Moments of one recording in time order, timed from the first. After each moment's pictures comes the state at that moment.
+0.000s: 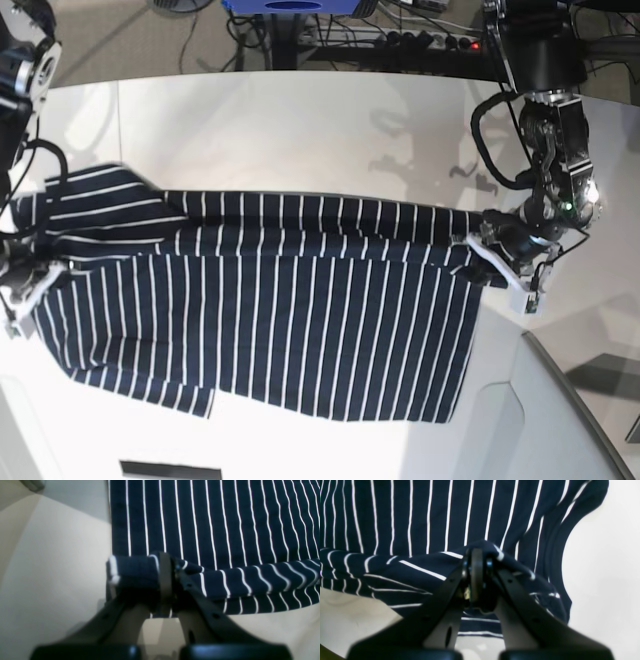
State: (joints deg) left arm -3.0 -12.8 -17.2 79.2 -16.4 -26.6 40.7; right arm 17.7 19.6 22.0 58.6 15.2 33.9 -54.2
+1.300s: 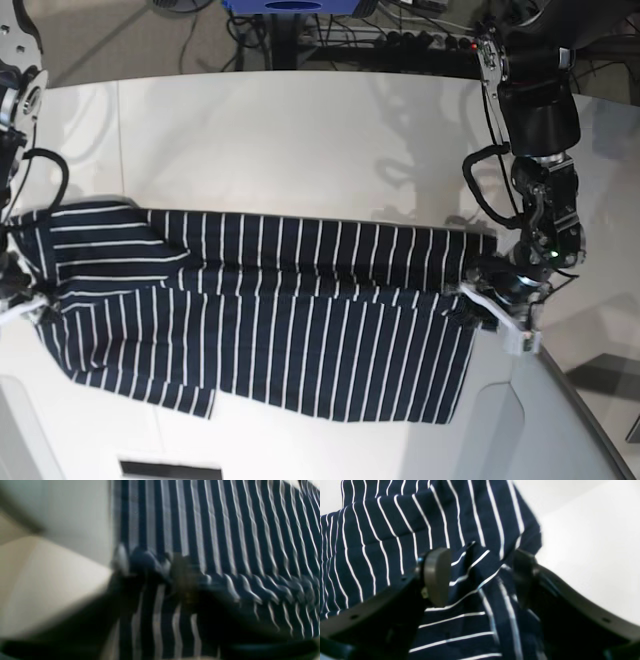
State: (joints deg) left arm -16.1 -12.0 -20.6 60.8 -10.1 -26.9 27.9; right arm 21.9 22.3 22.4 43.3 15.3 22.0 -24.8
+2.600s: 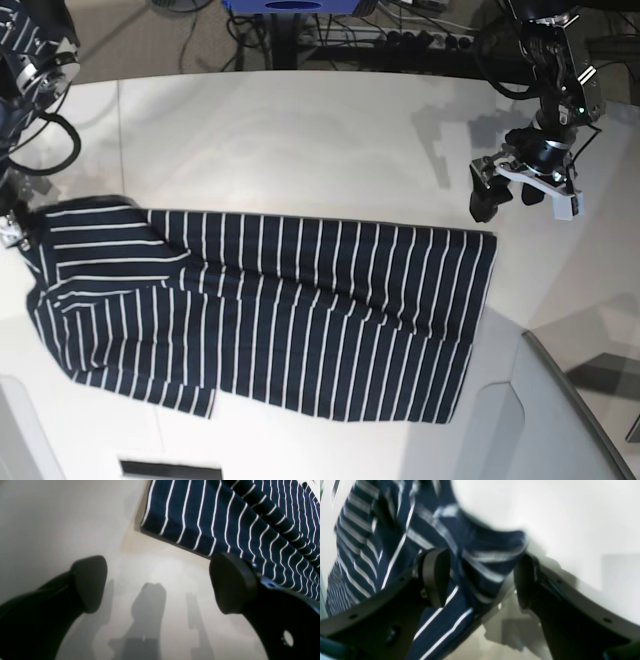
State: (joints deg) left arm 11.8 -10.6 -29.4 75.0 -29.3 -27.6 27.5; right arm 15.4 15.0 59.2 37.6 16.4 25.4 -29.5
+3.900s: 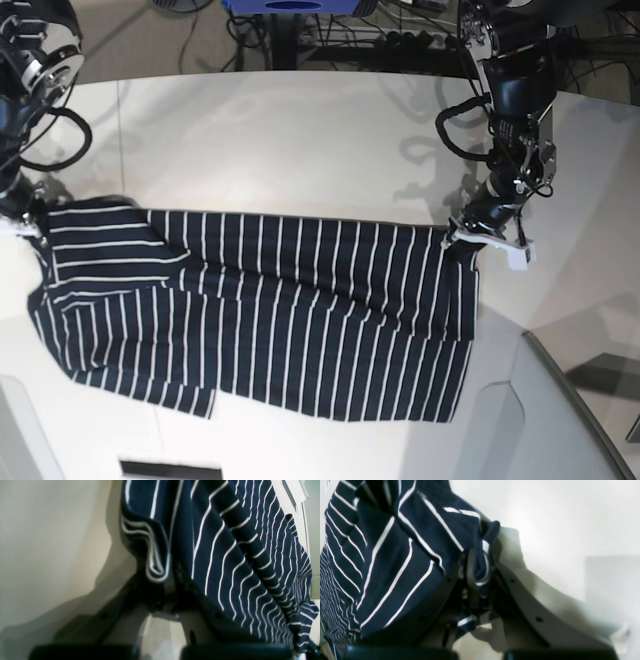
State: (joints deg) left arm -8.5 -9.7 -24.3 44.8 -29.8 -27.4 20.8; right arm 14.4 14.1 53.0 39.4 15.4 25.5 -30.2
